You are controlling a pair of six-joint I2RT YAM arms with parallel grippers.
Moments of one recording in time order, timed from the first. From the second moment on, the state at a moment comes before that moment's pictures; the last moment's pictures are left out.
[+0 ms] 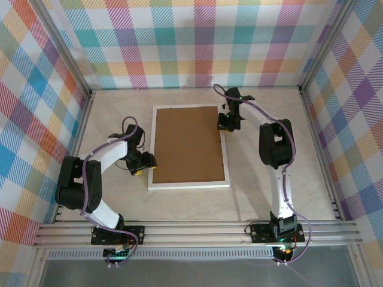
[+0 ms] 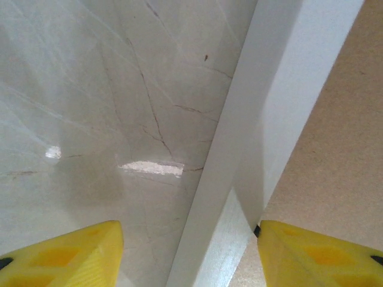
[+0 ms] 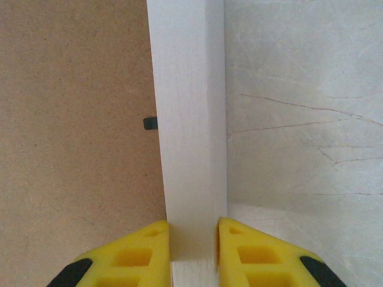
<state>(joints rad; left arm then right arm) -0.20 1.58 0.94 -0.80 0.19 -0.50 0.32 2.27 1.86 -0.87 -0.23 0.35</state>
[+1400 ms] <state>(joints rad) -0.26 1.57 0.87 -0.67 0.15 -0.62 0.32 2.27 1.85 -0.84 -0.20 0.36</state>
